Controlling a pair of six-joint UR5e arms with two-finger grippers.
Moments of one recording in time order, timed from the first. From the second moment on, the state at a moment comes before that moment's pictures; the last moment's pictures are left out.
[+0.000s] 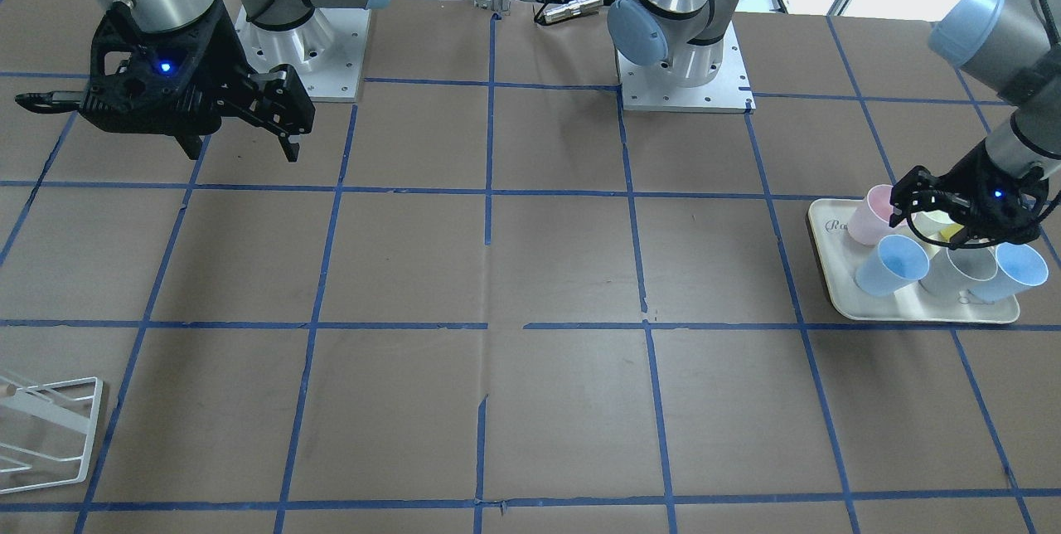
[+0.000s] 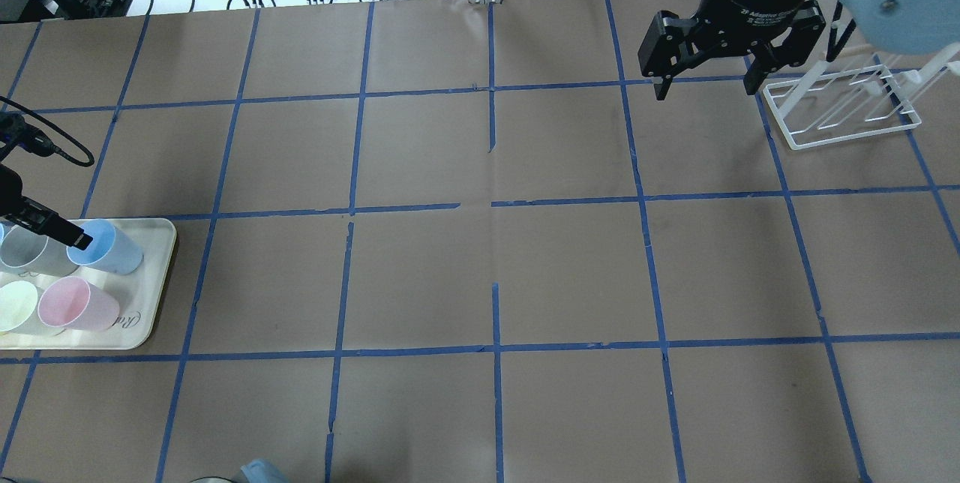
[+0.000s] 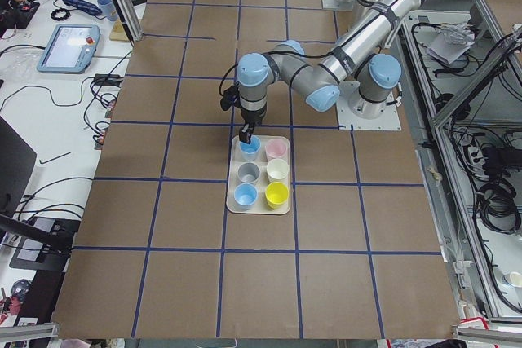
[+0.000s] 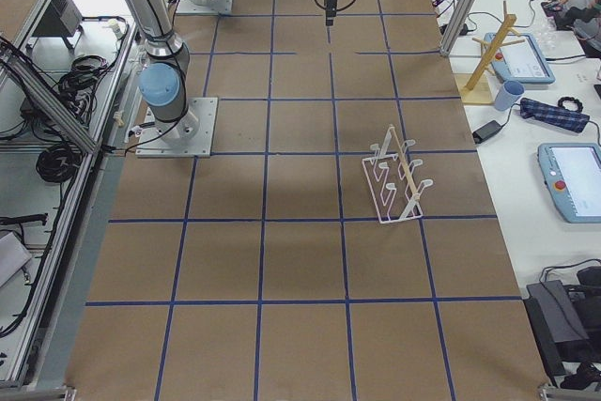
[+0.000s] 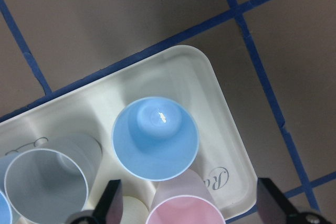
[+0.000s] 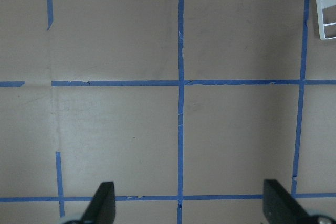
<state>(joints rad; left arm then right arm) -0.86 -1.72 -1.92 -1.06 1.58 1.16 1.60 -1.53 1.50 -1.56 -1.59 0.02</state>
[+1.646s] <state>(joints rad) -0.84 -1.87 -1.91 -0.99 1.59 1.17 1.60 -1.53 1.50 -1.56 -1.59 0.02</state>
